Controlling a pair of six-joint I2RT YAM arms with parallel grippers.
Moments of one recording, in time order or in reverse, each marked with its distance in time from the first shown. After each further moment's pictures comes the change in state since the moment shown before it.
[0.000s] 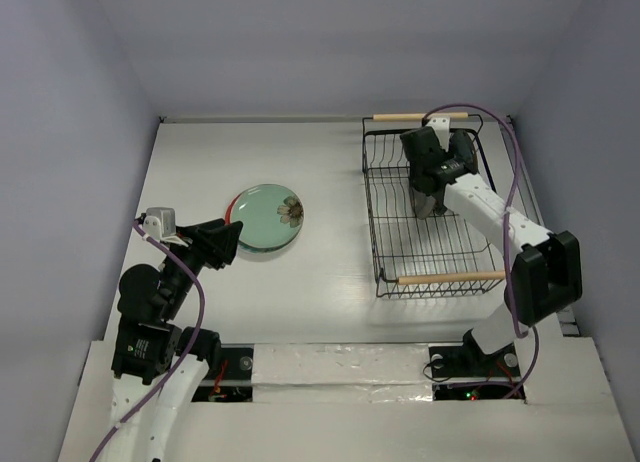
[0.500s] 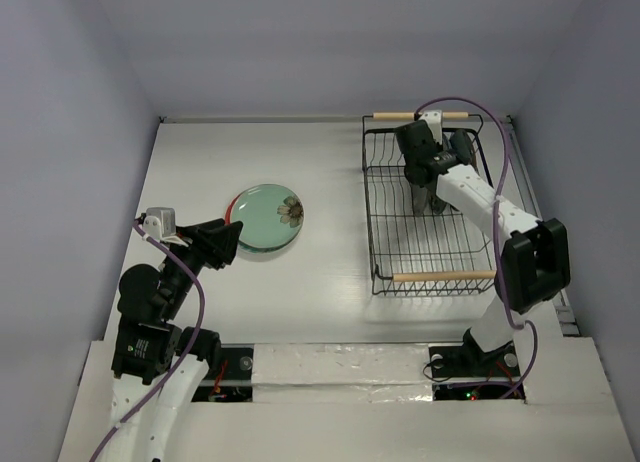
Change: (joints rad) left arm 0.000 0.000 0.000 0.000 0.000 0.000; right arm -0.008 0.100 0.090 -0.014 0.033 -0.055
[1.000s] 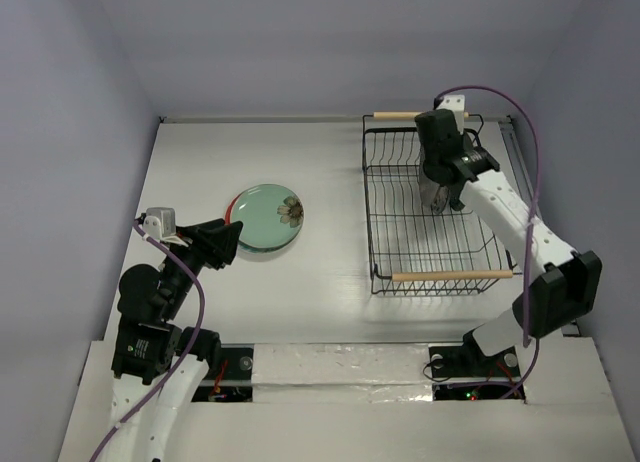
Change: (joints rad) left arm 0.000 0.000 0.000 0.000 0.000 0.000; right arm 0.001 -0.151 0.045 -0.093 -0.013 -0.026
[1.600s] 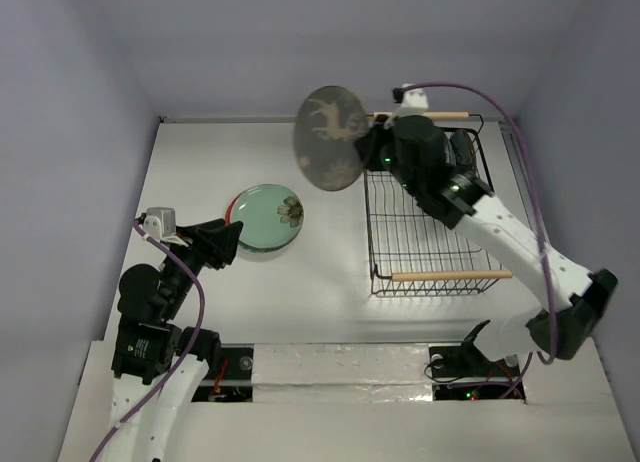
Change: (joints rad) left arm 0.000 0.001 0.000 0.000 0.003 0.000; right arm 0.295 -0.172 0.028 0.305 -0.357 0.216
